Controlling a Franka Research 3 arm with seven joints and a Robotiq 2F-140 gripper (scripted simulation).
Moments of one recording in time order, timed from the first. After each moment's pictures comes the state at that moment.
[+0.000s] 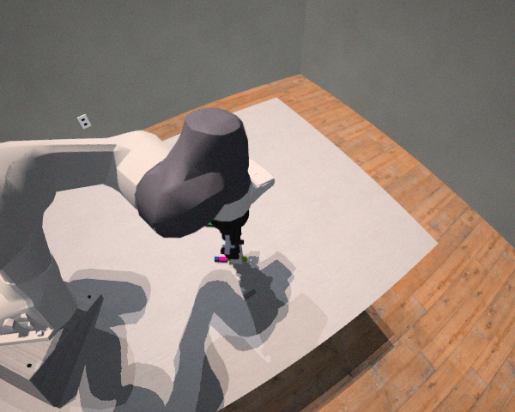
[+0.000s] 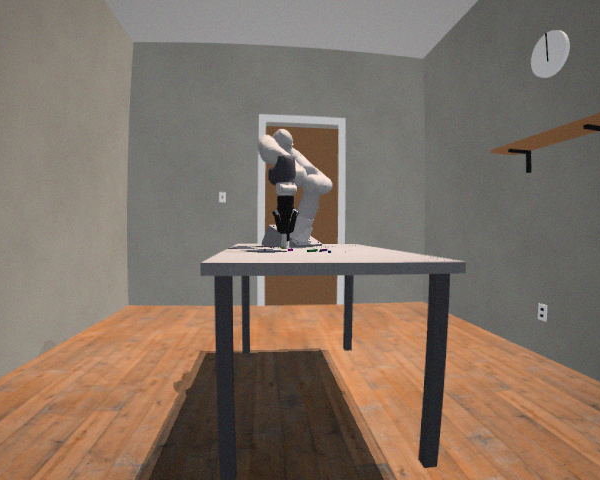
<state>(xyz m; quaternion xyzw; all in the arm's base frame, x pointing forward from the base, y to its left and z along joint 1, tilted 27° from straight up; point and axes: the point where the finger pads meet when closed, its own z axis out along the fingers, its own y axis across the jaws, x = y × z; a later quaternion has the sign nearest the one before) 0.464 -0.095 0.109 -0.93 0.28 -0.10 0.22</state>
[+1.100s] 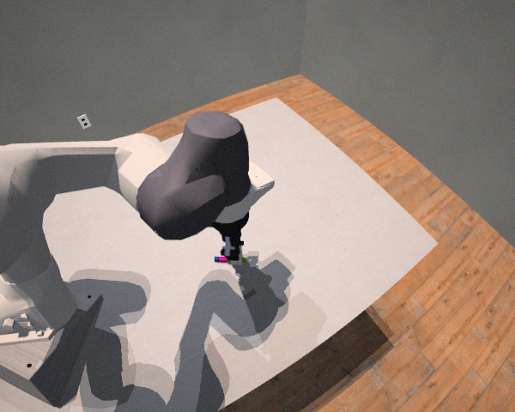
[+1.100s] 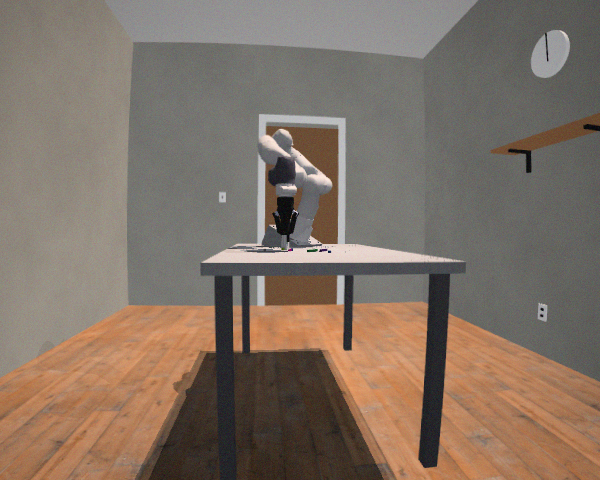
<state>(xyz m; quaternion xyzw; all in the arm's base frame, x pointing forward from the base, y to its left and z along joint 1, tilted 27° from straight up) 0.465 -0.093 0.104 -0.93 0.28 -0.09 0.21</state>
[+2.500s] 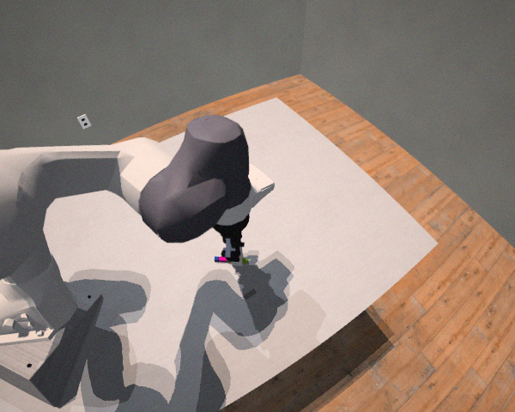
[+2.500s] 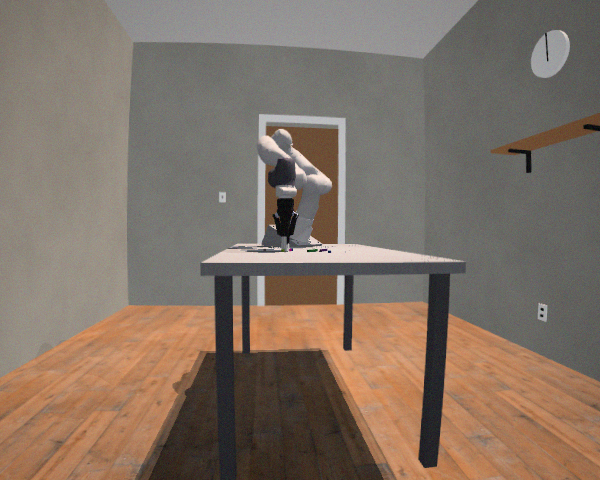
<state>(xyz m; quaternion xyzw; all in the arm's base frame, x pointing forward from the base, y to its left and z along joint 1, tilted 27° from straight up) 0.468 -0.091 0.098 -0.93 0.29 -0.10 0.22</state>
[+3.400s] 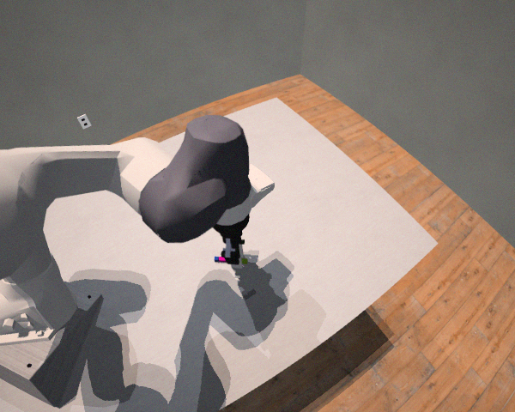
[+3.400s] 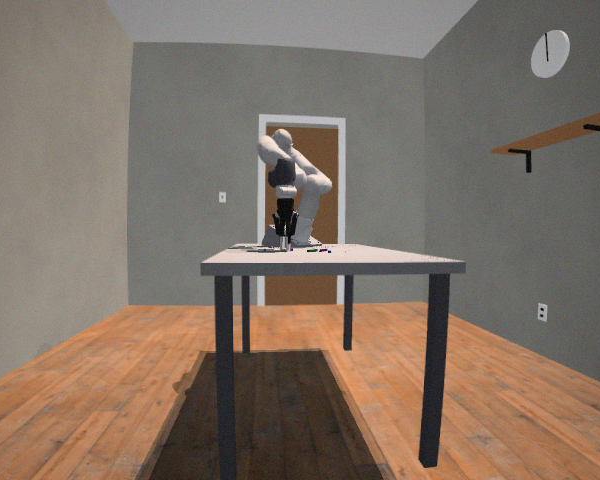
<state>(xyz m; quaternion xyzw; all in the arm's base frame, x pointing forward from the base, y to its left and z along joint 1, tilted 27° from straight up) 0.468 -0.091 0.098 -0.93 0.29 -0.10 0.22</state>
